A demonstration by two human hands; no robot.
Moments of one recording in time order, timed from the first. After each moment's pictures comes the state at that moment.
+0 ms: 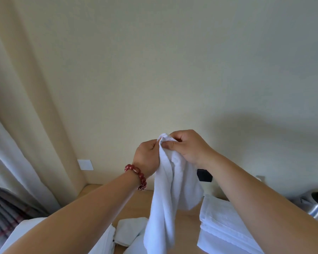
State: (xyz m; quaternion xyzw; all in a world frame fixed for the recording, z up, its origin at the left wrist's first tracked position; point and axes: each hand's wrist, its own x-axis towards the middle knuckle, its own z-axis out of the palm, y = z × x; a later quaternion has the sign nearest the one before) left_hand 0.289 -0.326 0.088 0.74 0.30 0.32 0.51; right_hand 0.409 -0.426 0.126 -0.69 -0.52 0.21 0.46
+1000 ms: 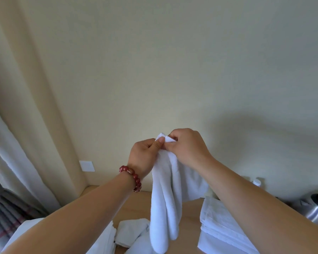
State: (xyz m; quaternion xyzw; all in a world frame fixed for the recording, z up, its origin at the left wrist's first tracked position) left_hand 0.268 -0.328 0.100 0.75 0.25 0.35 0.50; right_hand 0.386 -0.425 0.139 -0.79 -0.47 0.03 0.38
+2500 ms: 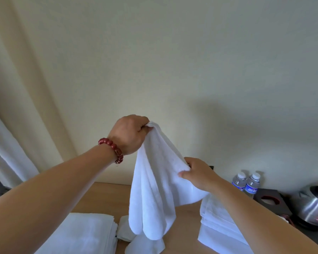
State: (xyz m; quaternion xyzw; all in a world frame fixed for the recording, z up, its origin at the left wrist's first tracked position) left_hand 0.250 -0.282 0.154 0.93 0.18 0.31 0.07; right_hand 0.423 -0.460 0.040 -0.80 -0.45 0.23 0.33
